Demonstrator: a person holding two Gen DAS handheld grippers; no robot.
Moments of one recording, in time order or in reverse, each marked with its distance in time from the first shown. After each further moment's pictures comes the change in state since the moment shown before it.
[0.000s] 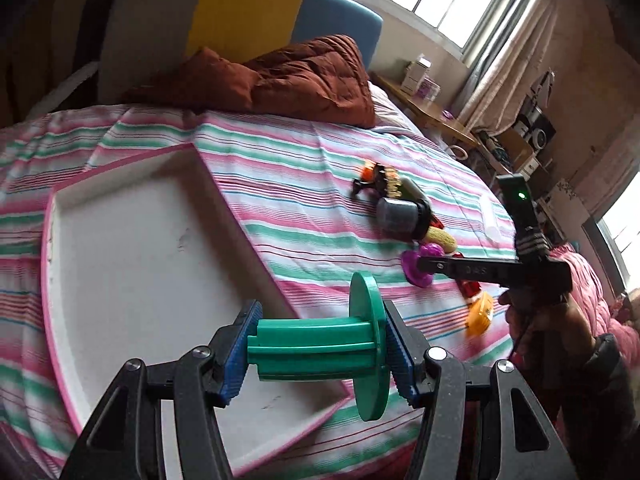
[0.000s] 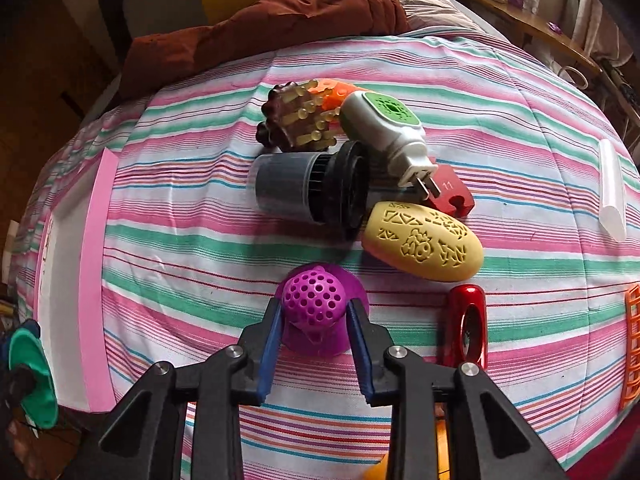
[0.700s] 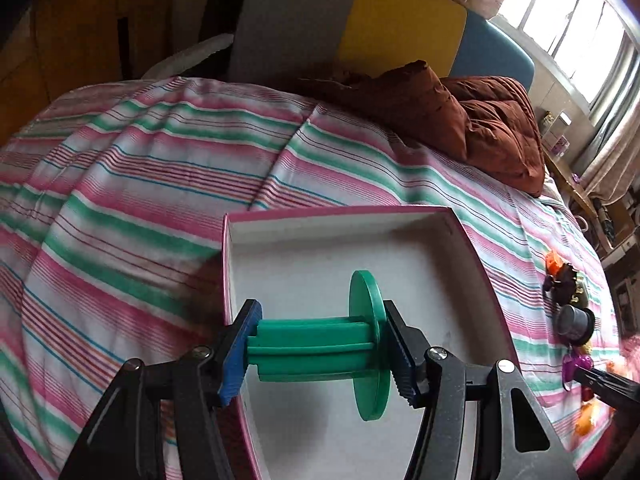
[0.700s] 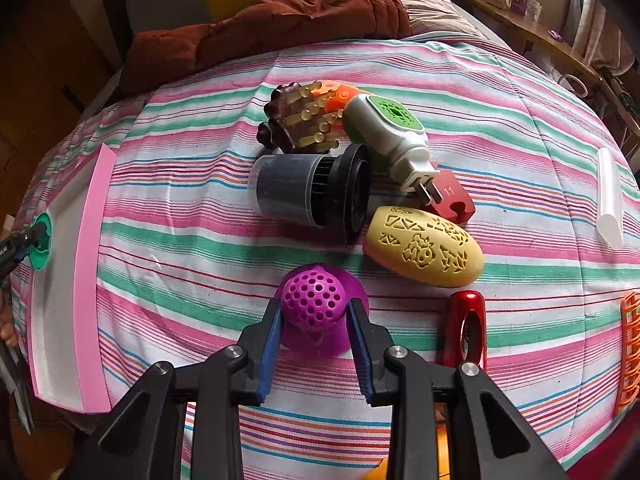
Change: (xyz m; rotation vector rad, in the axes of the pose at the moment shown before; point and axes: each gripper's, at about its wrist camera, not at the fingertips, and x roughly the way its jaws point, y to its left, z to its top) left arm 0.030 0.166 0.060 -0.227 -0.033 0.347; right arm -0.005 0.002 -0.001 -0.014 -0.009 -0.031
